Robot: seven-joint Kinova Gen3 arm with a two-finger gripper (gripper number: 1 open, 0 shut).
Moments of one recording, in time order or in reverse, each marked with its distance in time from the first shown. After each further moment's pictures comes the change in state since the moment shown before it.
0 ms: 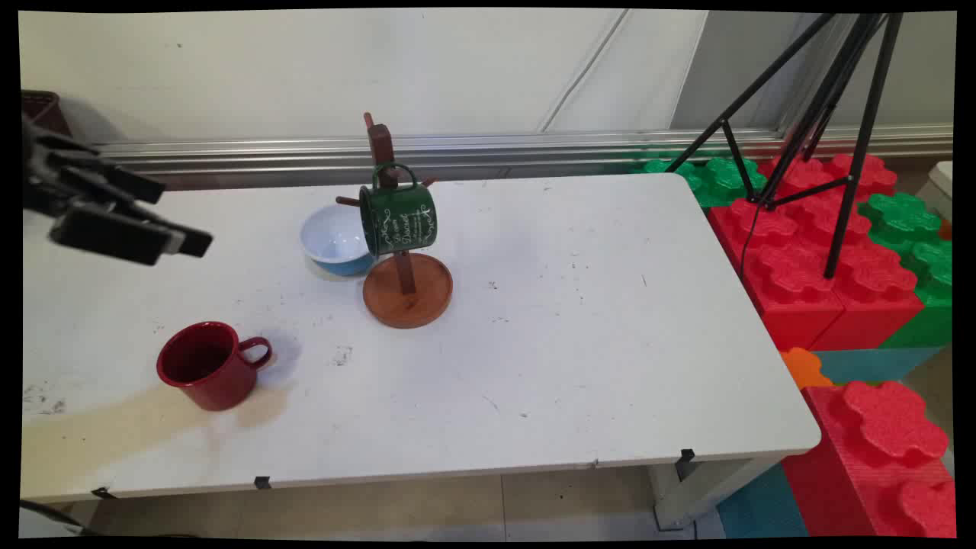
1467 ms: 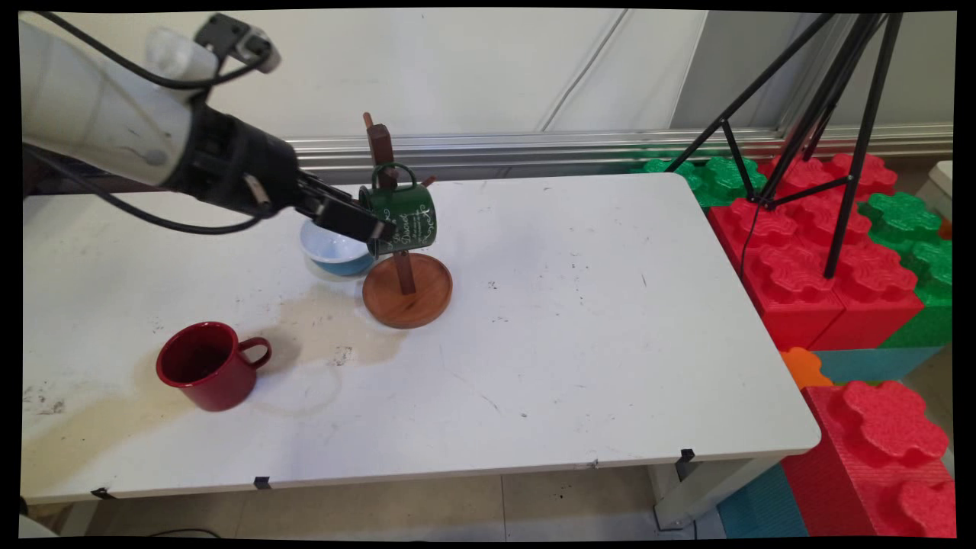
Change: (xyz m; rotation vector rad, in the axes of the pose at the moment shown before) arm 0.054 -0.010 0.165 -0.162 0.080 -0.086
